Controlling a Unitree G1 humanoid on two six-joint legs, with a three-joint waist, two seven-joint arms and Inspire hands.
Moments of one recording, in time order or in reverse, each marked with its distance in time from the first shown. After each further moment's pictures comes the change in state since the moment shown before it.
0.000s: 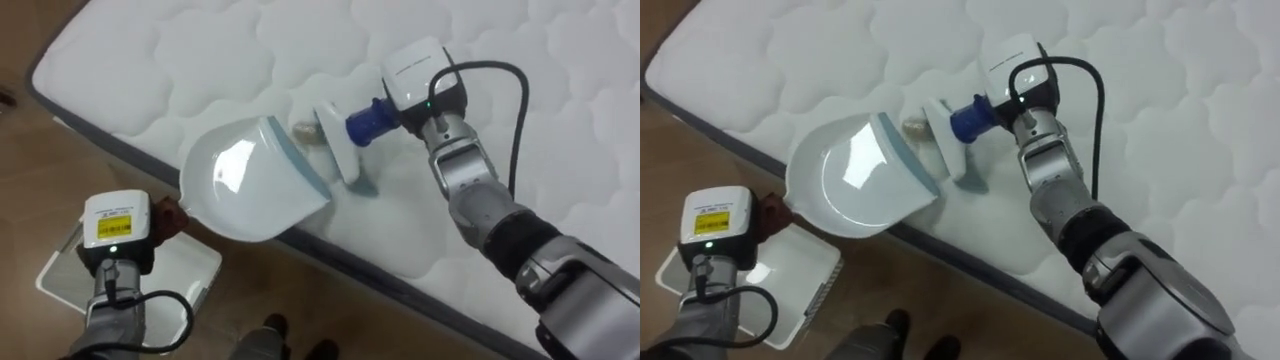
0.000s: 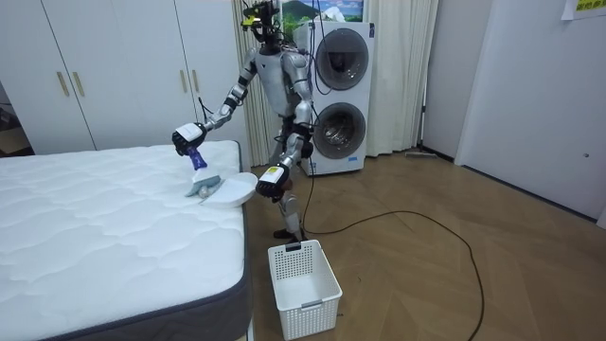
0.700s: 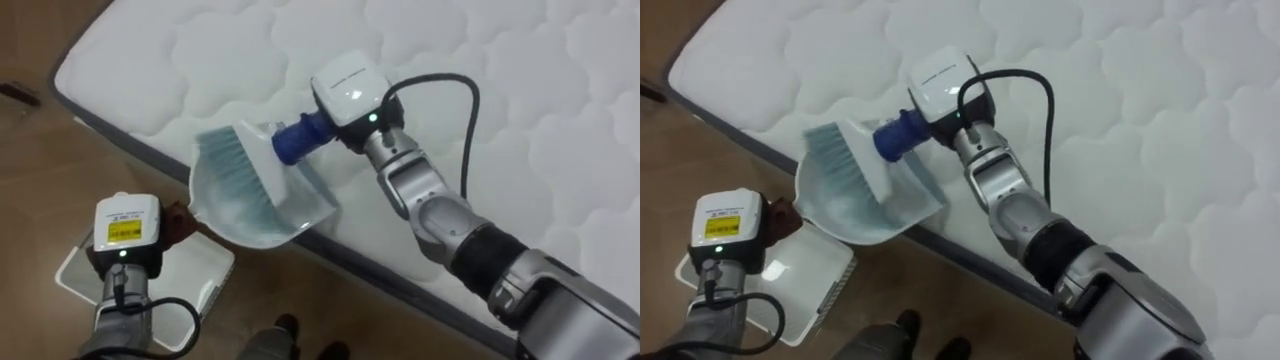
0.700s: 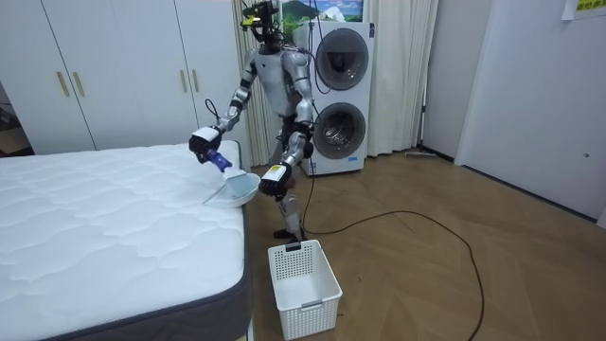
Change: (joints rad) left arm -0.004 -0.016 -0.037 0.035 0.000 -0.017 0.026; right arm 0.049 0.106 0.049 -0.171 0.085 -0.126 -0.015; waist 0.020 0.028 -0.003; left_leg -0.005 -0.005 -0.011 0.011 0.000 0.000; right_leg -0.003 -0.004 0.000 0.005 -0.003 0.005
